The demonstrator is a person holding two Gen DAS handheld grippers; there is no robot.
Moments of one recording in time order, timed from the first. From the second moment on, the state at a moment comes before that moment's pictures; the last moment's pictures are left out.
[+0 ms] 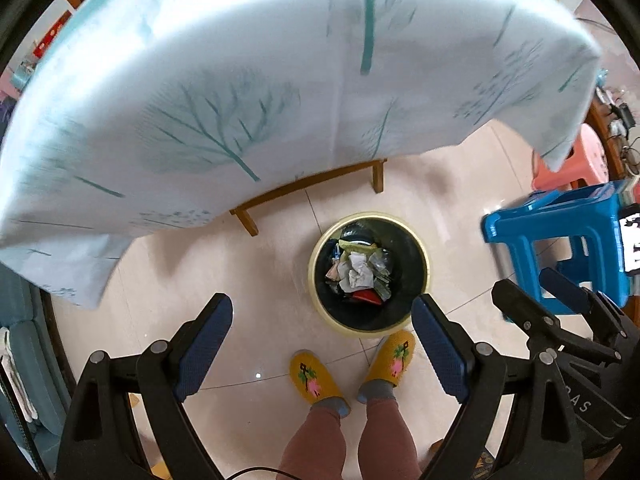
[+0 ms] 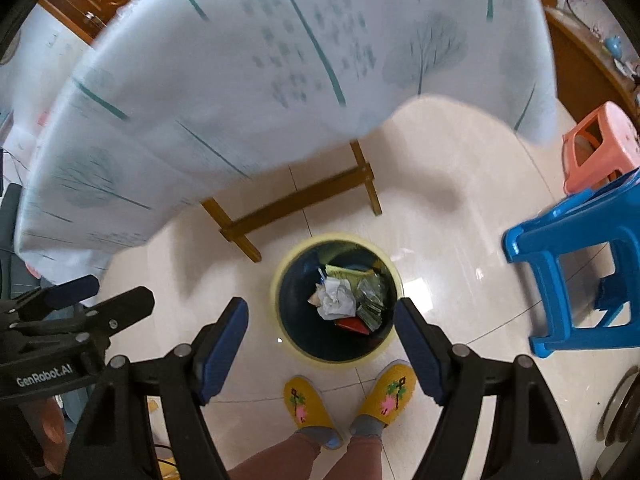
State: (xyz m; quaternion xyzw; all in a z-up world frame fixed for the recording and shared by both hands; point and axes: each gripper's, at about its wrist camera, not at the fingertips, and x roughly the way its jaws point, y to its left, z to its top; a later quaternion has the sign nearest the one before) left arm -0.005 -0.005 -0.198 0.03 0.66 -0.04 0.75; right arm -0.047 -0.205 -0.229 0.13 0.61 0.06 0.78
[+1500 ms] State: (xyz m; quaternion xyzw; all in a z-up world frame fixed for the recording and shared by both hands) left arm 0.064 0.076 0.033 -0.07 0.49 0.09 0.86; right arm 0.103 -0.221 -0.008 0.08 0.49 0.15 0.86
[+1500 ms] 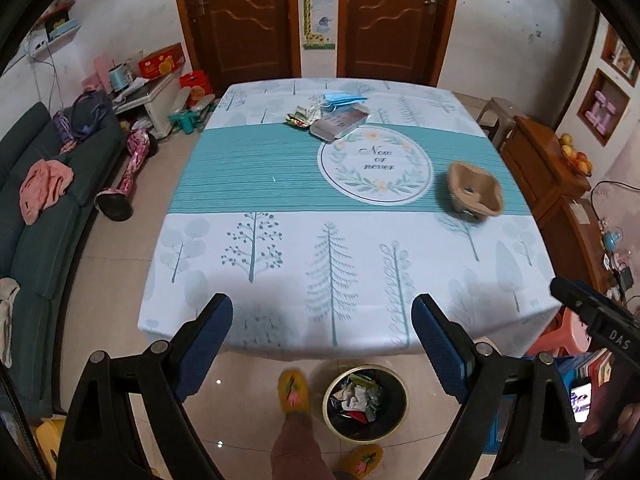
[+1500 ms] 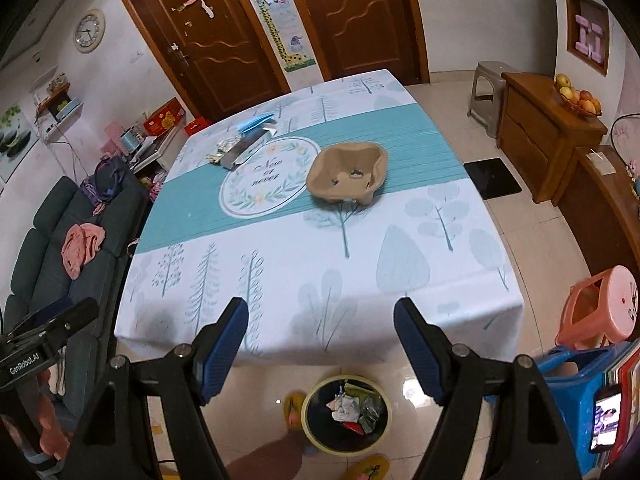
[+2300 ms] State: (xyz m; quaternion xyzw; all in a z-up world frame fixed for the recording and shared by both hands) left arm 0.374 0.148 -0.032 -0.04 0.58 -0.07 0.81; right arm 0.290 -0.206 -0.099 0.16 0.56 0.02 0.81
